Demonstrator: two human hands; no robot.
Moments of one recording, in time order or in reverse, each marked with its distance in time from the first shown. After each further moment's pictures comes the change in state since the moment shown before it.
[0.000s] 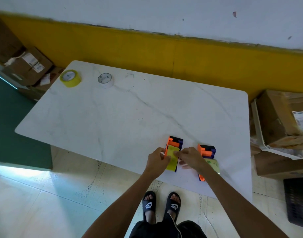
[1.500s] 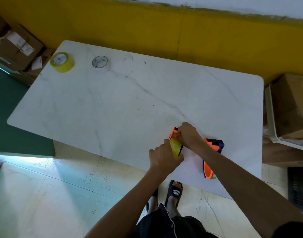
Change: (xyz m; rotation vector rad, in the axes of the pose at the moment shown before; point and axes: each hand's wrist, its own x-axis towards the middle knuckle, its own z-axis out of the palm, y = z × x) left_hand 0.014 0.018 0.016 0.648 0.071 0.057; right_hand 0.090 -0.024 0.005 -0.798 0.113 -0.346
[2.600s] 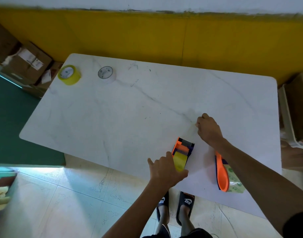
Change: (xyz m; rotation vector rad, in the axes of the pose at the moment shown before) left_hand 0.000 -0.022 -0.023 0.147 -0.172 -0.050; right_hand 0.046 0.045 -0.021 -0.042 0.241 0.043
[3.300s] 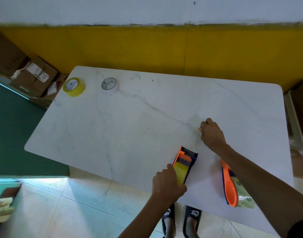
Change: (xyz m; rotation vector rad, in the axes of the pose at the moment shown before) left_hand 0.005 -0.009 0.005 -0.076 0.029 0.016; right_hand 0.020 -0.002 0.001 0.000 0.091 0.023
